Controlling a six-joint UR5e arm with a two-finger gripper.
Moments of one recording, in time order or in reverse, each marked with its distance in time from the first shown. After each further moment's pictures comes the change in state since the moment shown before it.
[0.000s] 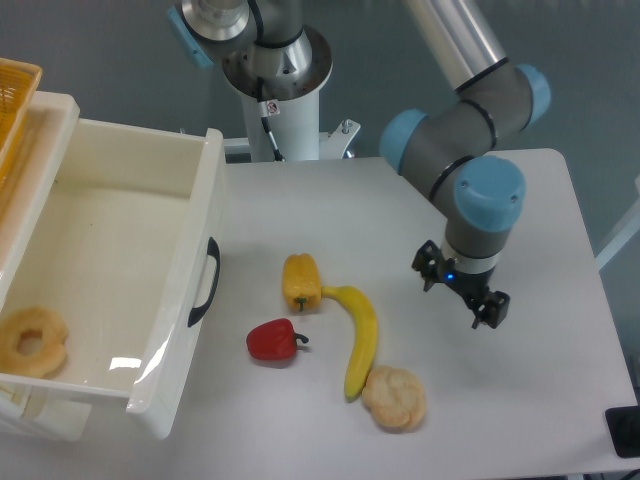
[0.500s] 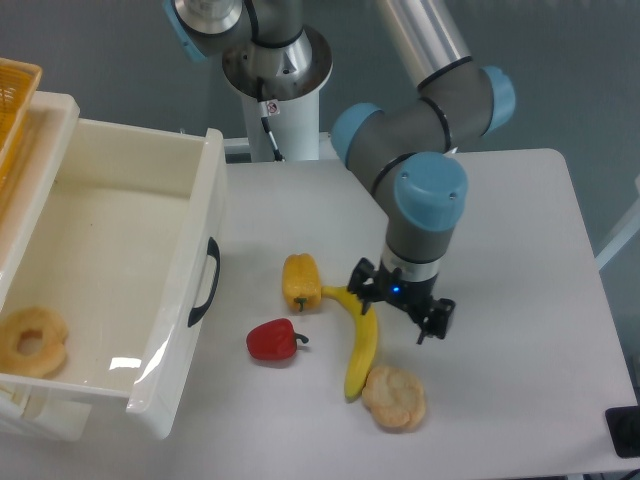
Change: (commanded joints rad) arm -0.107 0.023 0.025 -0.018 -0.147 -0.293
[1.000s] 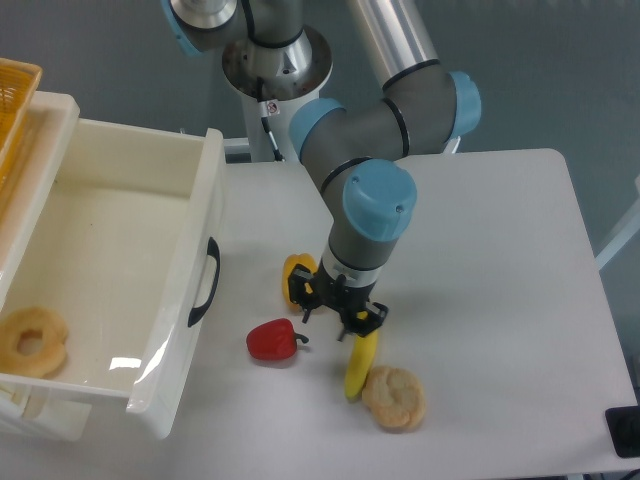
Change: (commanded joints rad) arm -0.038 0.046 -0.006 -0.260 -0.112 -0.048
